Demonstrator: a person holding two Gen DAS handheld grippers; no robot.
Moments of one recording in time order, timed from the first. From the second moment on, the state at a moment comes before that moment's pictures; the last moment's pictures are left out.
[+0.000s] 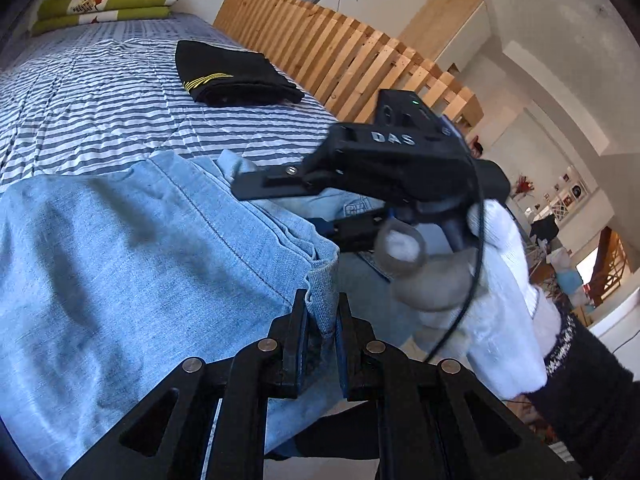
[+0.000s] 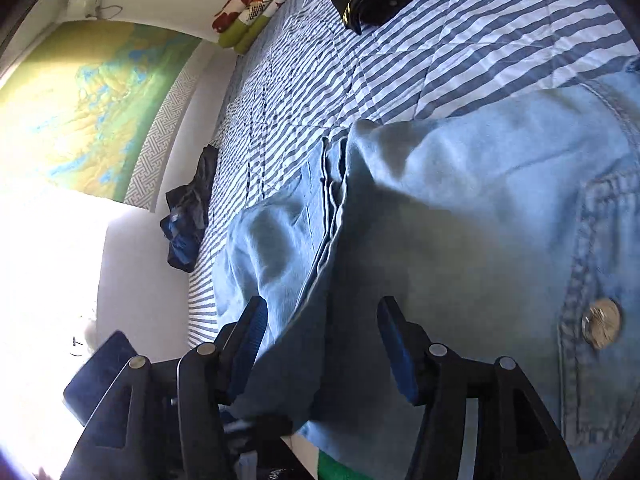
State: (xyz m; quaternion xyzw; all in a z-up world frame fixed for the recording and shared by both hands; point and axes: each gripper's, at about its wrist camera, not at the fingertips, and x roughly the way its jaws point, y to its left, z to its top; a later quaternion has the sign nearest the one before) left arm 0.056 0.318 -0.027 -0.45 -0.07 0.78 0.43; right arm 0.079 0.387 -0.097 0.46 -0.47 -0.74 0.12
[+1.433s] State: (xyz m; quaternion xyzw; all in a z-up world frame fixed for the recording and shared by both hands) left arm 0.051 -0.167 0.182 -0.18 -0.31 0.93 0.09; right arm 0.040 0.371 -0.050 0.47 -0.40 -0.78 0.06
